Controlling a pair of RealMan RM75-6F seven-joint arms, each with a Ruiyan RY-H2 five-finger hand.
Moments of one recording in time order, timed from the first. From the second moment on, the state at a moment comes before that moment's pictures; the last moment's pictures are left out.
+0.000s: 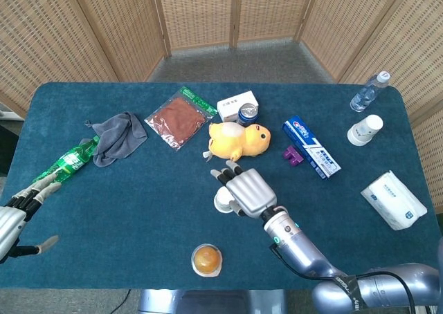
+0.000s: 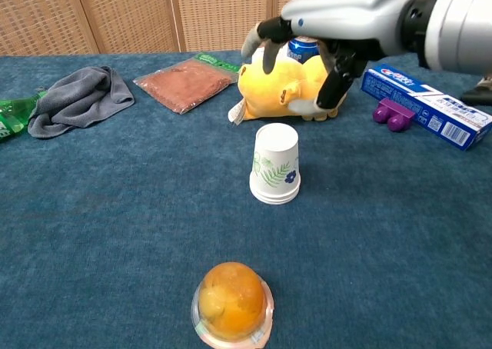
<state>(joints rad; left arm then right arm) -0.17 -0.72 0.10 -1.88 1.74 1.39 -0.34 0.97 -1.32 0.13 -2.07 -0.84 1.14 -0.74</state>
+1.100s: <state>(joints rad) -0.11 -0.83 0.07 -1.89 1.74 1.48 -0.12 0.29 -1.07 -0.06 -1.67 -1.41 1.63 -0.02</state>
